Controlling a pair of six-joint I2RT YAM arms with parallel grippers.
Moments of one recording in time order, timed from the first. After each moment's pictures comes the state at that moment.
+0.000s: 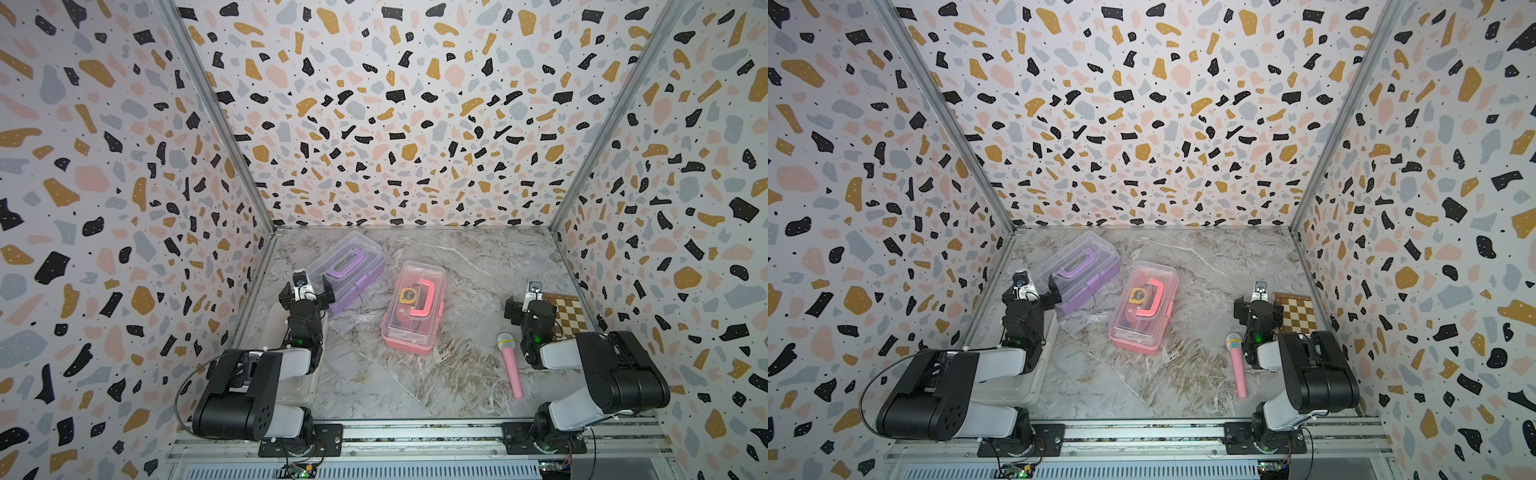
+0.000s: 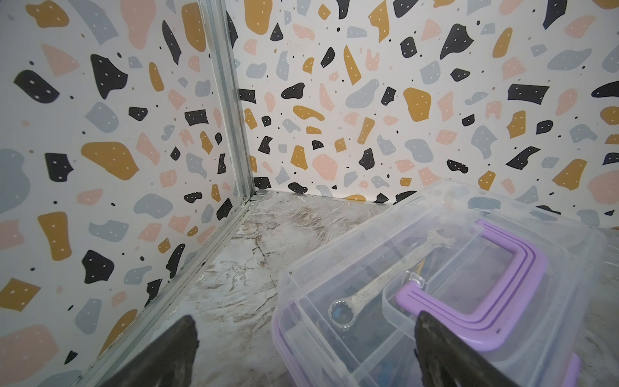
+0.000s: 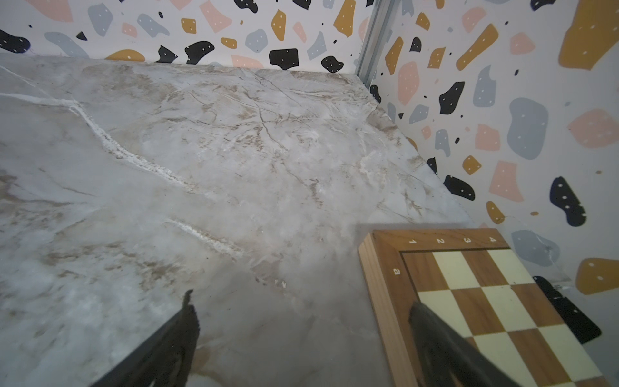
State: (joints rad) left arm -0.10 1.42 0.30 1.04 -0.34 0.00; right arm 0.06 1.53 0.30 0.84 0.33 -0.03
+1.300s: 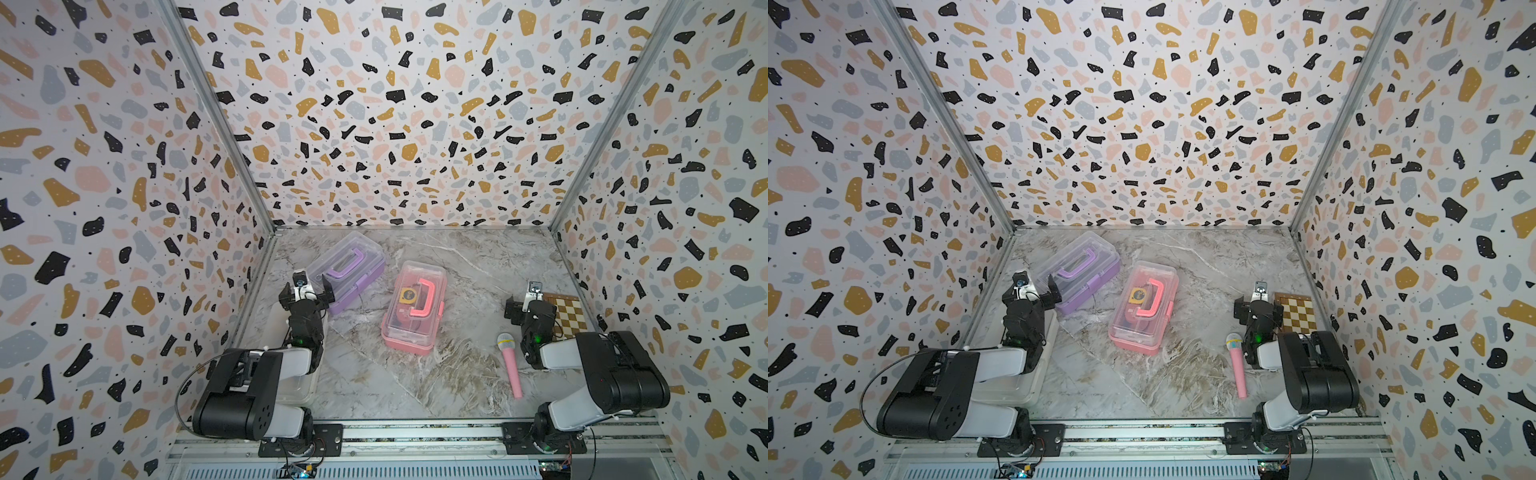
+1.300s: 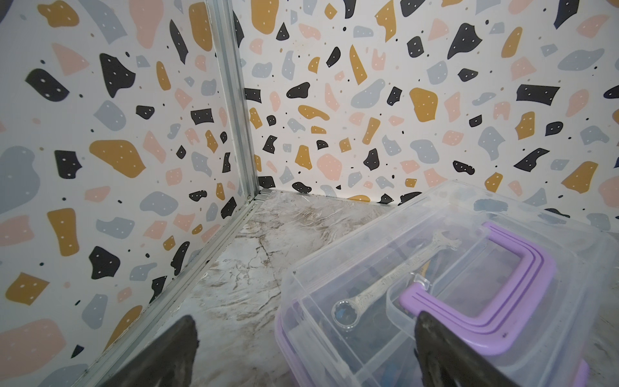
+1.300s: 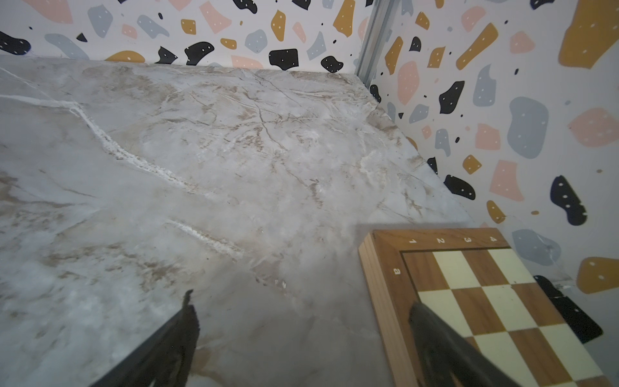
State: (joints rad) left arm -0.10 1.42 0.30 1.04 -0.38 -0.01; right arm 0.06 1.53 0.30 0.84 0.33 -0.03
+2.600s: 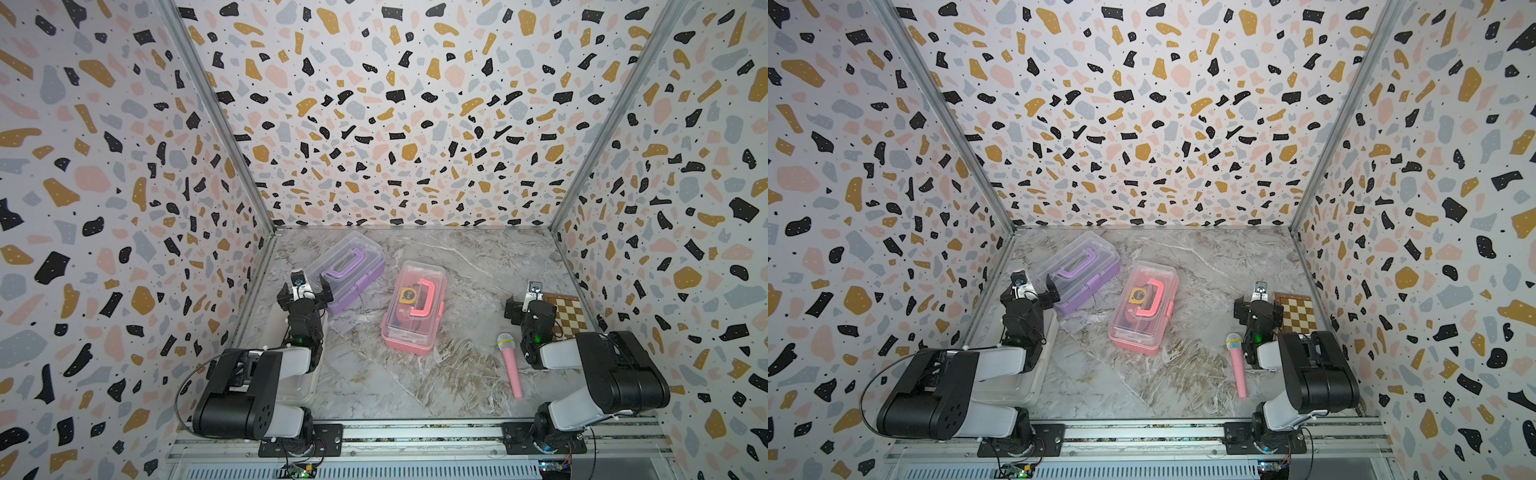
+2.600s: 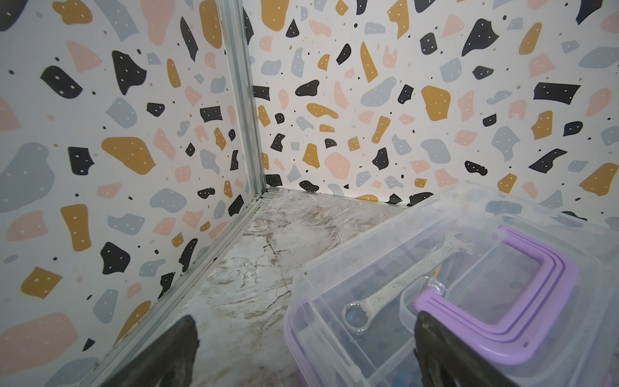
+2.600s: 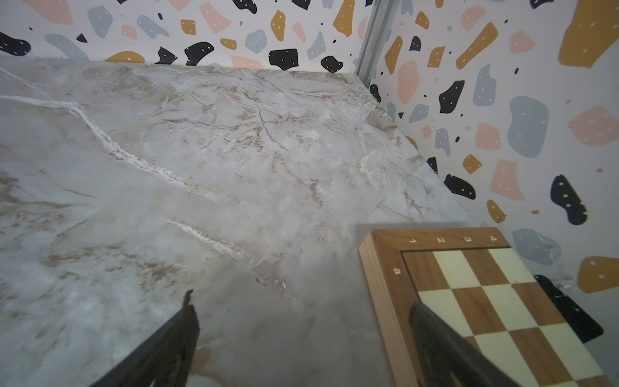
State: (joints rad) left arm -0.10 1.42 0.32 1.01 -0.38 -0.01; right arm 0.06 1.53 0.30 0.84 0.33 -0.03
